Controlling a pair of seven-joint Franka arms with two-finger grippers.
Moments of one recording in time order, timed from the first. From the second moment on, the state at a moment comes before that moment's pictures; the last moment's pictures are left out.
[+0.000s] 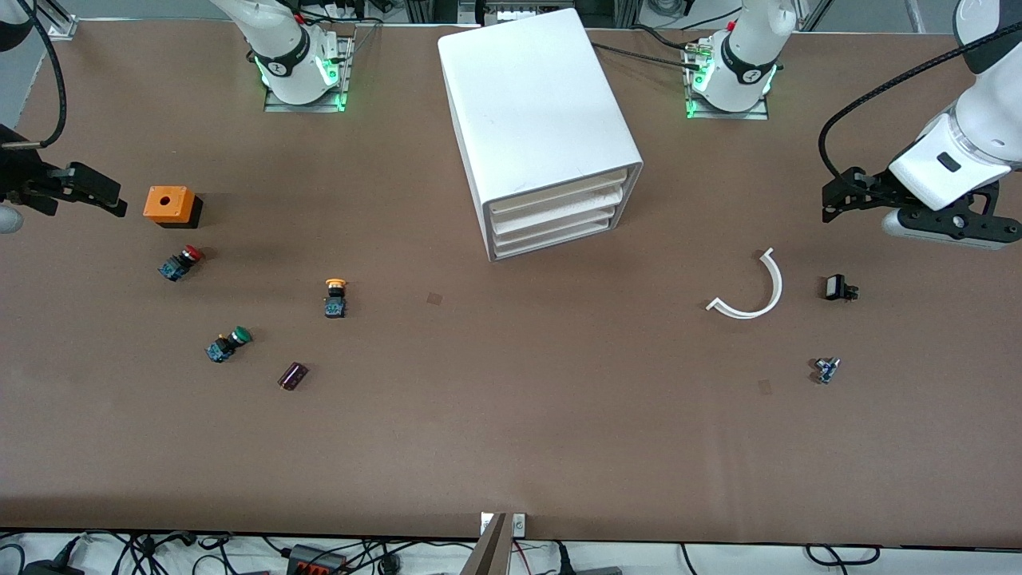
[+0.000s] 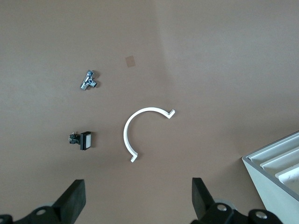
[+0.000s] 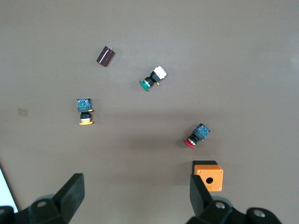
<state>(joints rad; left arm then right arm) 0.00 -0.01 -0.06 -1.73 0.00 1.70 0.07 -0.03 0.04 -0.02 -1.60 -0.01 1.62 -0.04</state>
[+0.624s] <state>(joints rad) 0.00 -0.01 -0.06 -1.73 0.00 1.70 0.07 -0.03 0.04 -0.02 -1.61 -0.01 1.62 -0.05</state>
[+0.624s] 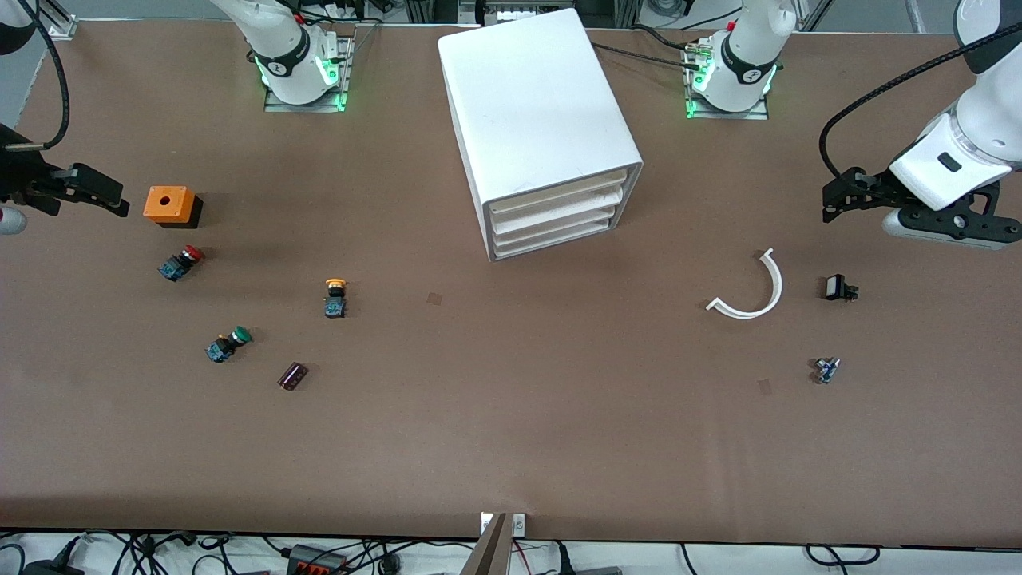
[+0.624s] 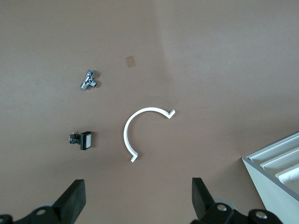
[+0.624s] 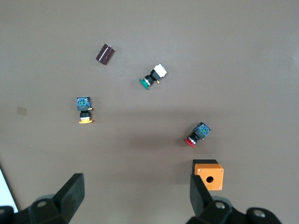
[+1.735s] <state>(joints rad) 0.00 -0.01 -0.06 -1.73 0.00 1.70 0.07 0.04 0.17 0.00 -1.63 -0.01 1.63 -0.05</state>
